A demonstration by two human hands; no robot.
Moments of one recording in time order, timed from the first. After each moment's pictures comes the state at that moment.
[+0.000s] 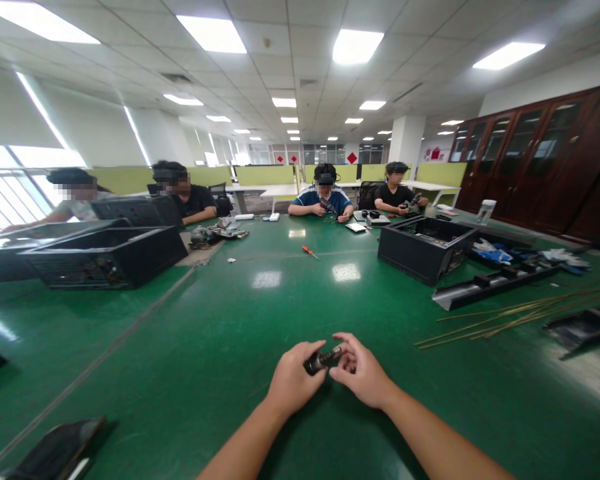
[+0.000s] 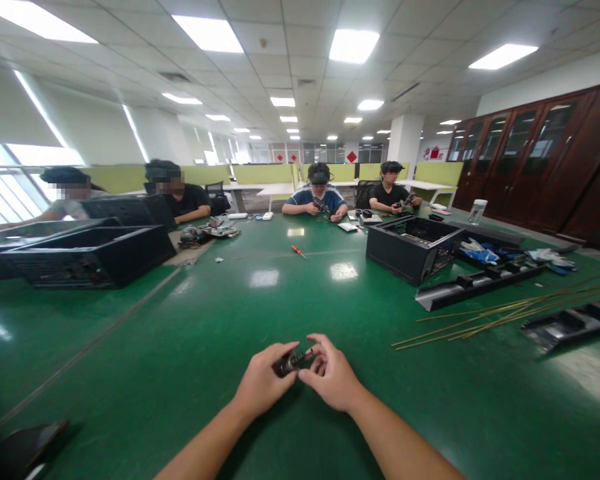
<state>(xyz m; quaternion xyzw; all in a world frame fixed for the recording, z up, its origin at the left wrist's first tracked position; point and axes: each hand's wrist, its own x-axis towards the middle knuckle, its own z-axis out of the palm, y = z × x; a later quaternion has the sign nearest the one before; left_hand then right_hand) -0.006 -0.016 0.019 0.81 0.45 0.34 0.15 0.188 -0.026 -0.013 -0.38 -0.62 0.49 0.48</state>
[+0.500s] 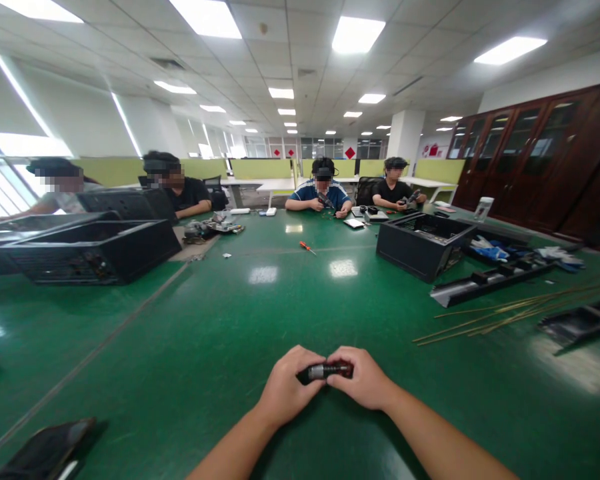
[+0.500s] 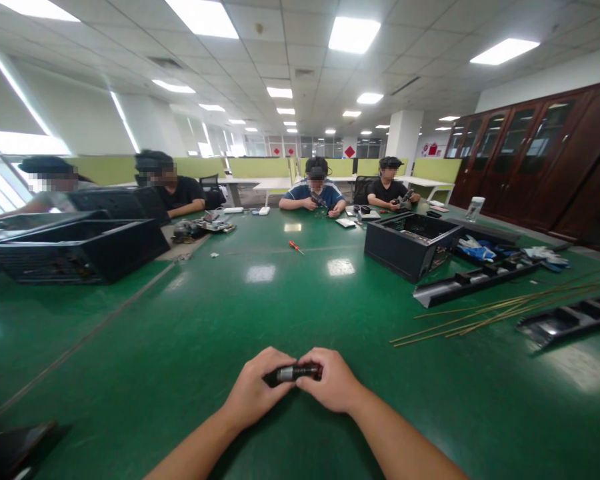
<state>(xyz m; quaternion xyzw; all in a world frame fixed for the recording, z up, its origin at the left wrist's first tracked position) -0.012 -0.022 0.015 0.84 0.35 0.37 0.19 0.191 -0.029 -0.004 -0.42 -0.73 0.35 0.40</state>
